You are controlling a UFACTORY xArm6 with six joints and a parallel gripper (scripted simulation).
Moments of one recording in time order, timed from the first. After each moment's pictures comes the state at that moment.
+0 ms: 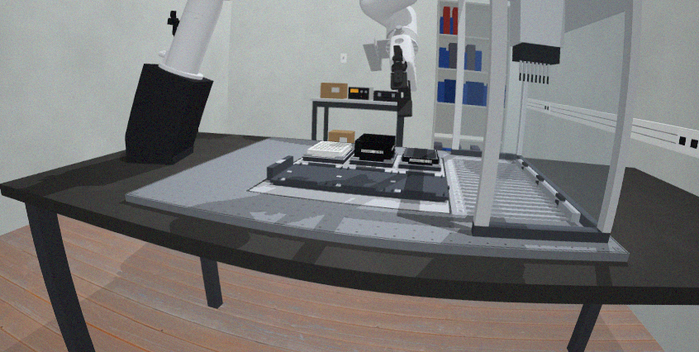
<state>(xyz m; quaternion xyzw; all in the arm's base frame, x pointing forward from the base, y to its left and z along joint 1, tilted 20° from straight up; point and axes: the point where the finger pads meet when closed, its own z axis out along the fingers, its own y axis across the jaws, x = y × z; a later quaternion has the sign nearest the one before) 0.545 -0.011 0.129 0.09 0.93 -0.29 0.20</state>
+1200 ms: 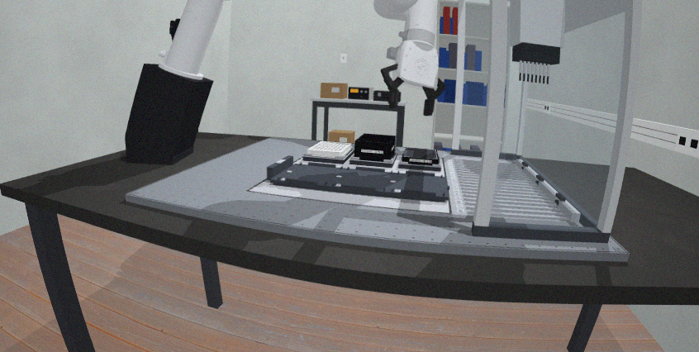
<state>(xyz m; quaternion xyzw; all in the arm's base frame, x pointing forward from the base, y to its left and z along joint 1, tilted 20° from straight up) 0.565 0.088 0.122 0.51 0.85 0.01 0.15</state>
